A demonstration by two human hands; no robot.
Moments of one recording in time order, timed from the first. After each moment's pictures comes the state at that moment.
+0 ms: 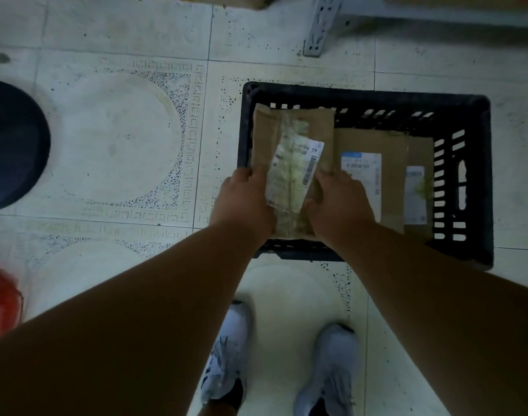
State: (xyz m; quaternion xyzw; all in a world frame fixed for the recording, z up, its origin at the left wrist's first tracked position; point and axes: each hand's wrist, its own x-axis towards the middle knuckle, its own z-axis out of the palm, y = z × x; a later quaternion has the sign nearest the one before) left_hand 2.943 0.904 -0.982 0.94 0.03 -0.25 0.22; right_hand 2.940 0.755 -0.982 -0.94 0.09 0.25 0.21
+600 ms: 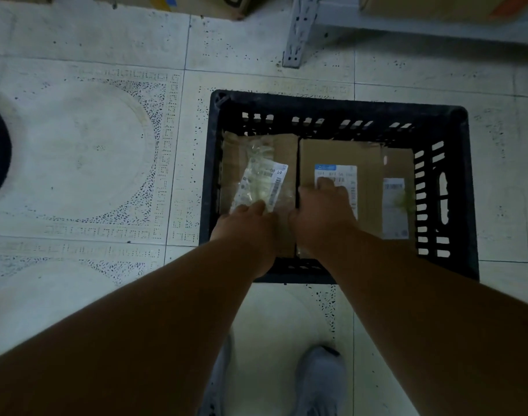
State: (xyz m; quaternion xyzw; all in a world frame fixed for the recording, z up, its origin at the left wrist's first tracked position) left_hand 2.948 0.858 -1.027 0.91 -0.14 -0.39 0.02; right_hand 2.962 0.732 -1.015 -0.94 0.08 0.32 0.11
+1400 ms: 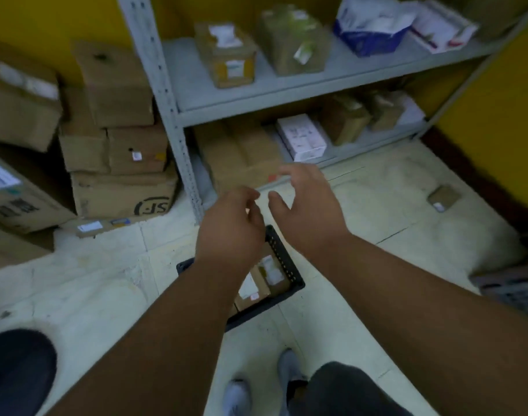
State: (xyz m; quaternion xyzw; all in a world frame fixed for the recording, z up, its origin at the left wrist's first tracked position) left_hand 2.928 0.787 -0.409 0.89 -0.17 -0.10 0.42; right_hand 2.888 0.662 -0.401 -0.93 0.20 -0.13 0.29
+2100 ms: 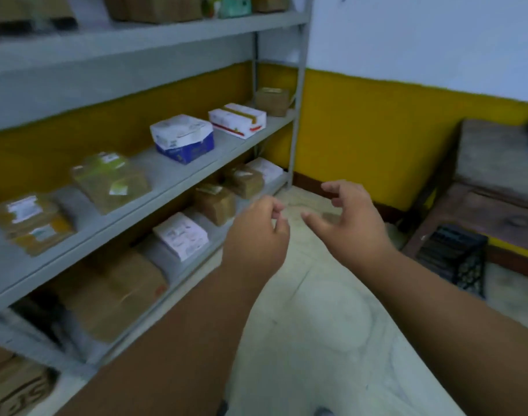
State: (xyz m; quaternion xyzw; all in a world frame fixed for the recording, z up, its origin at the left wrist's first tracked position) left_hand 2.772 0.397 -0.266 0.79 -0.47 -0.08 0.38; right_hand 2.642 0.314 -0.257 -0.80 0.44 -0.31 0.25
